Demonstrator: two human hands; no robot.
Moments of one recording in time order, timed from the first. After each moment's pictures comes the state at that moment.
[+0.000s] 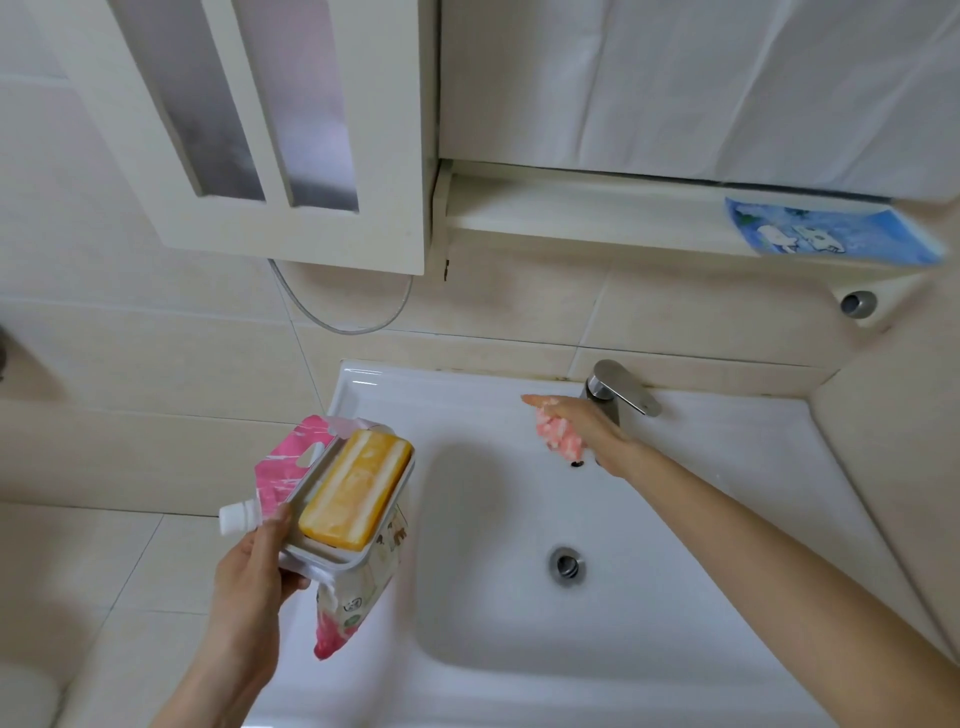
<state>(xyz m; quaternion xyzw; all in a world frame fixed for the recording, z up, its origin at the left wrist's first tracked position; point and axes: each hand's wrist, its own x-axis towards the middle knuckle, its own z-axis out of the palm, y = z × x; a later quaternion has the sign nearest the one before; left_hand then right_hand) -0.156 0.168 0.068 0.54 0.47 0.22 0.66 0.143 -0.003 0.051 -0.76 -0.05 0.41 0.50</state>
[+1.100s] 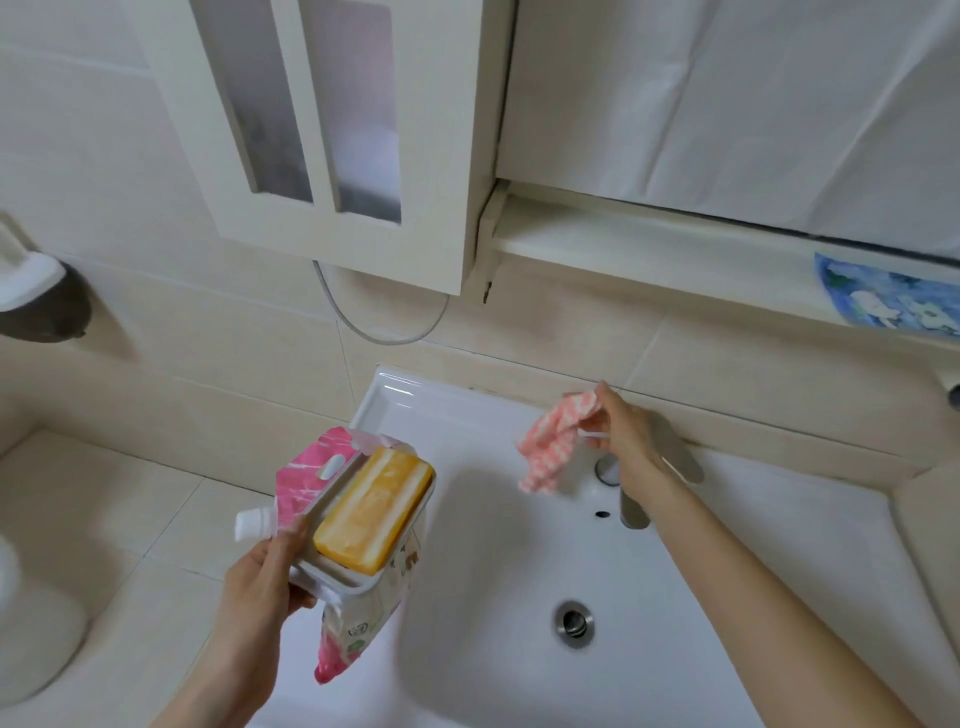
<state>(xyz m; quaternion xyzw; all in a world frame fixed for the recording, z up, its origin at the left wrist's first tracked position) -0.139 0.141 0.082 0.51 0.52 0.23 0.65 0.173 0.015 0.060 -0.75 -0.06 0.25 0.61</state>
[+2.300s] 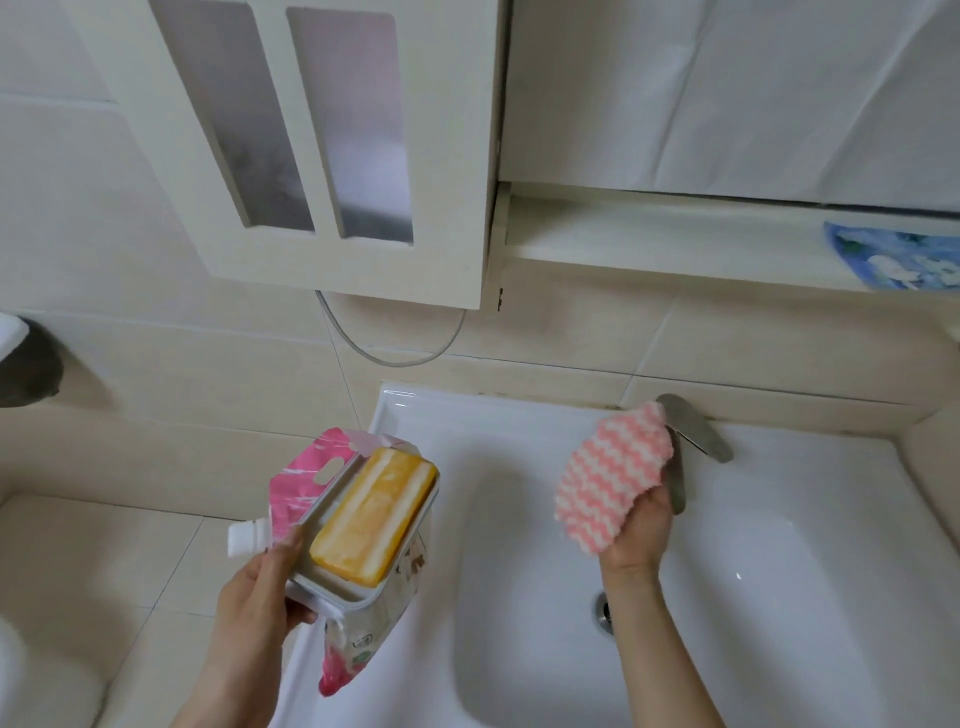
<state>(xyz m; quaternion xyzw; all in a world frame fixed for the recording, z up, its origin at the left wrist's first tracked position) -0.152 0.199 0.086 0.54 0.49 0.23 0.65 0.092 0.013 -0.007 -0.14 0.11 0.22 0.96</state>
